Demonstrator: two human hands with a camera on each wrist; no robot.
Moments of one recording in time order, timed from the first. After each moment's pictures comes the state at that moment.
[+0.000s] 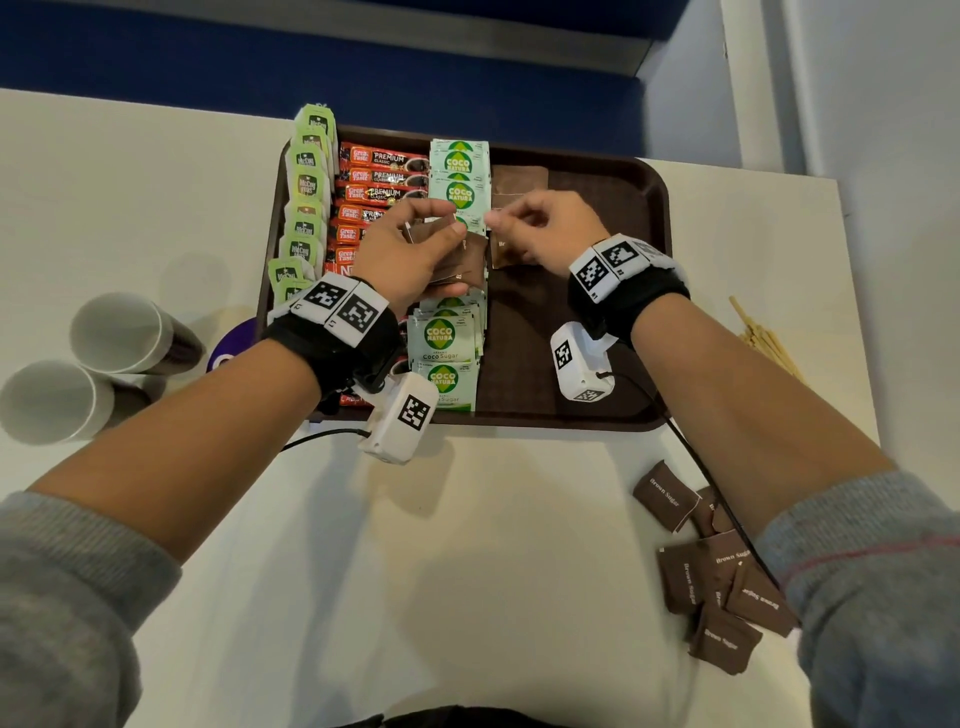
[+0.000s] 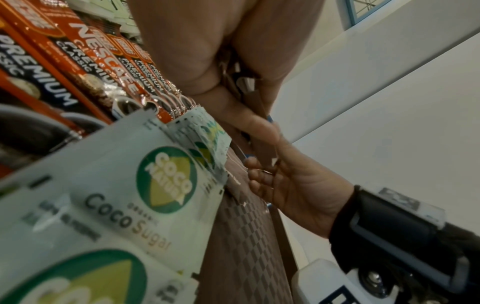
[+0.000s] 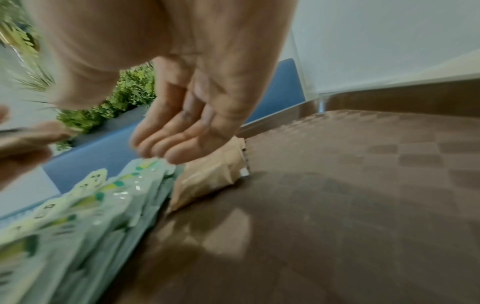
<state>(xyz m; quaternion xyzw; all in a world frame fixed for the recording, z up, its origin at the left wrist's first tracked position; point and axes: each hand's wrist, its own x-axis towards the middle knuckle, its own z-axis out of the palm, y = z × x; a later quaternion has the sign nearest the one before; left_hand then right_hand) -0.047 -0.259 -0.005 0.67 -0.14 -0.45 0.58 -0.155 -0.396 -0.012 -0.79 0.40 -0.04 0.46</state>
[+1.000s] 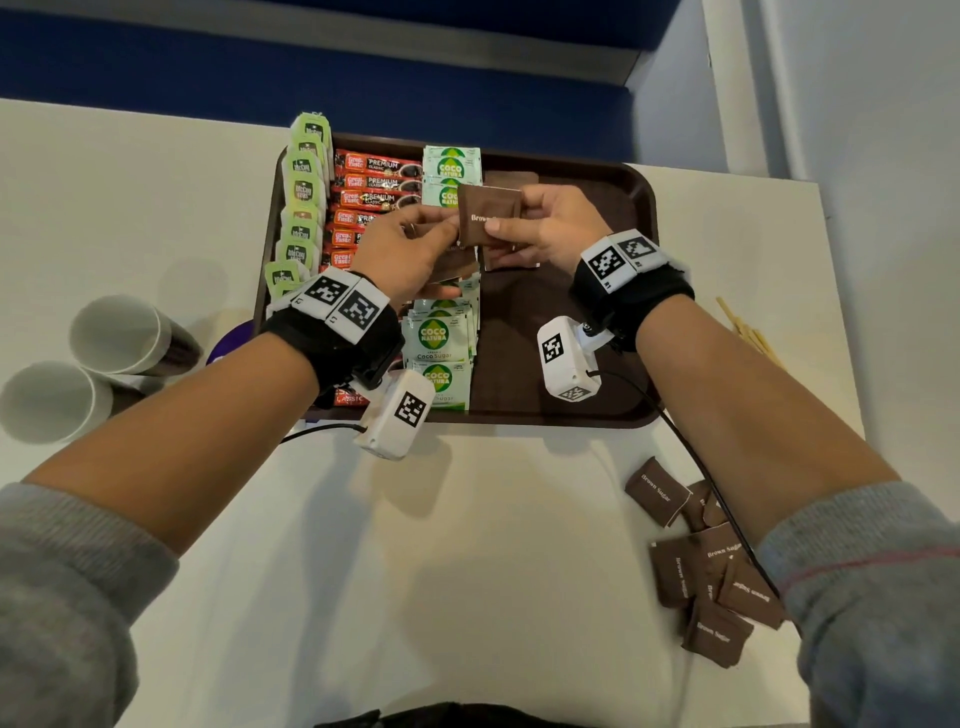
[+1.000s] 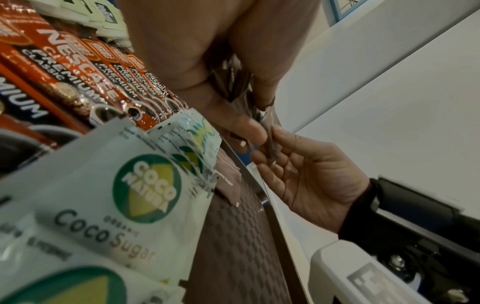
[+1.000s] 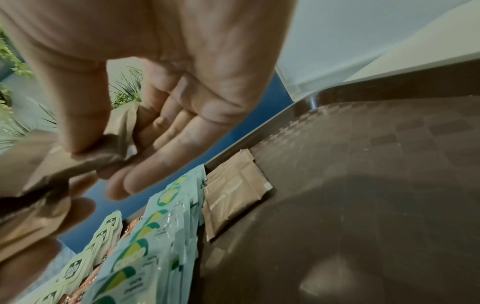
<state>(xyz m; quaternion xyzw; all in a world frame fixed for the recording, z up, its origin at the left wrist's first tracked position) -0.048 -0.263 0.003 0.68 -0.16 -0.45 0.55 -0.160 -0.389 0.010 -0.62 0.37 -0.07 0.69</state>
